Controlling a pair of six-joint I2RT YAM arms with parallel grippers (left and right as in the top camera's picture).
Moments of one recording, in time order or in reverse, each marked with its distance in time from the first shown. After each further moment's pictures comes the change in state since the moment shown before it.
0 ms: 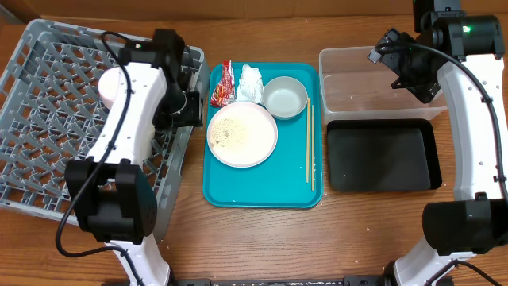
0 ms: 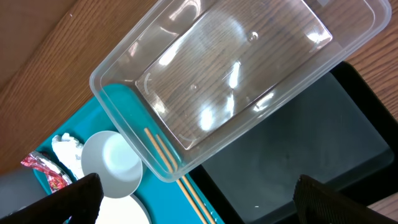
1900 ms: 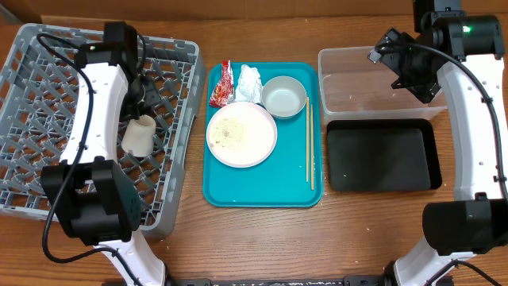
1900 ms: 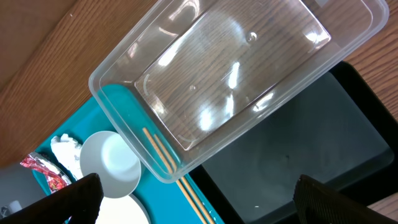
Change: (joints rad) left arm 0.190 0.000 0.000 0.148 -0.174 -0.219; right arm 0.000 0.000 0.000 0.001 0.000 0.000
